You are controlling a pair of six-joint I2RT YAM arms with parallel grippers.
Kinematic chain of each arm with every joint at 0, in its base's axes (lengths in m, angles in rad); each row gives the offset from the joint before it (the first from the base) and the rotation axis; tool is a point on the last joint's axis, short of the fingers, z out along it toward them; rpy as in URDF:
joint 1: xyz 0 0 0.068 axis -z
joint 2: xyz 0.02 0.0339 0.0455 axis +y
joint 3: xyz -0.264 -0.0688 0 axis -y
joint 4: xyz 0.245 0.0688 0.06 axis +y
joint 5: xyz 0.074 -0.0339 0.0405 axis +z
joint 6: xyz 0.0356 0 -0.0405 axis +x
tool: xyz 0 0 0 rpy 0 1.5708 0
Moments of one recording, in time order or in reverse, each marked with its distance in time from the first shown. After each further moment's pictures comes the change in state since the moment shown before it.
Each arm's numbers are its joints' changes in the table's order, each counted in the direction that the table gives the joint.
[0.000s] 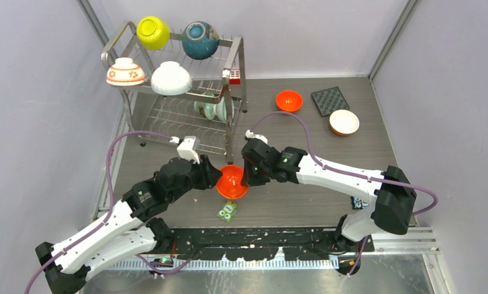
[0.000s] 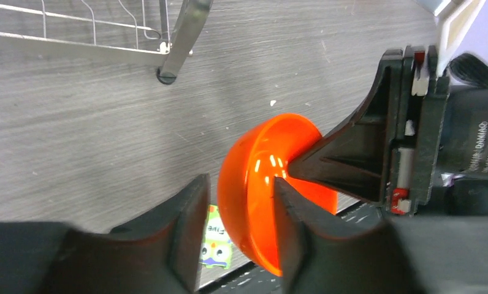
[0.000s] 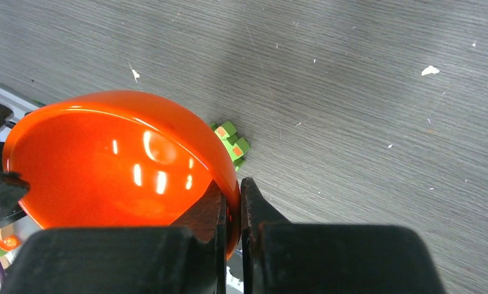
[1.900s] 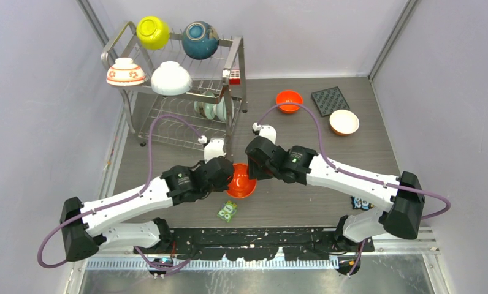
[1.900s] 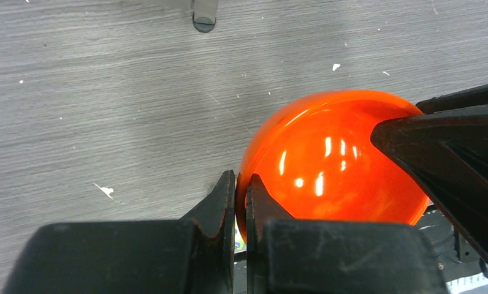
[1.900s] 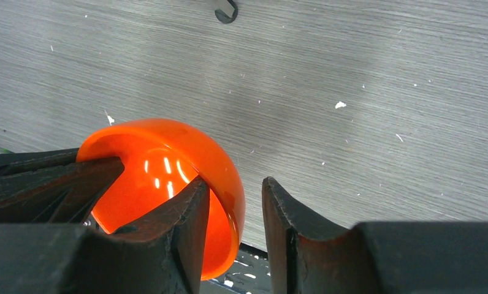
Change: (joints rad) left arm 0.219 0.411 0.224 0.241 0.261 -0.176; right arm -0.023 -0.076 0.052 0.096 -0.244 -0.048
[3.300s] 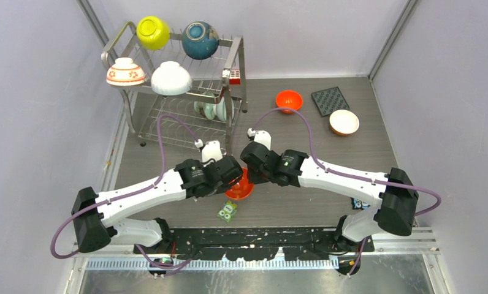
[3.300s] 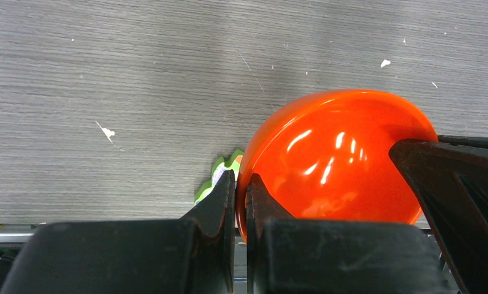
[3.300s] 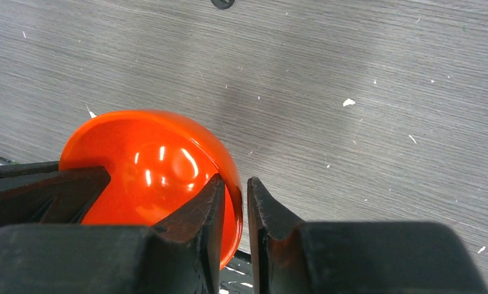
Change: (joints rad) left arm 0.000 0.138 0.098 0.224 -0.003 -0.319; right arm -0.020 0.052 -0.039 -0.053 -0.015 0.003
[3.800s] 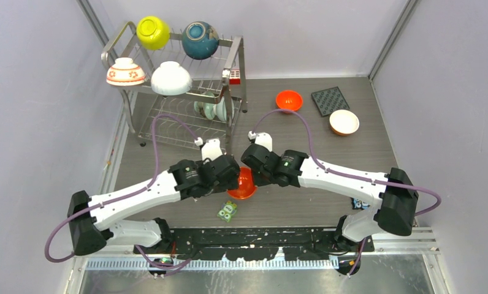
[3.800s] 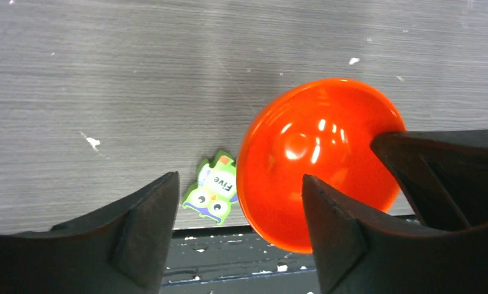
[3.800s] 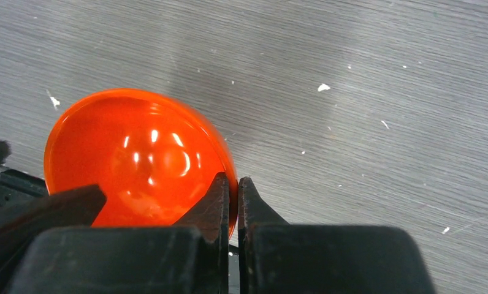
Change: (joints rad) left arm 0.000 -0.028 0.000 -0.032 -0.012 0.040; right arm -0.008 0.000 -0.004 0.058 -0.003 -0.029
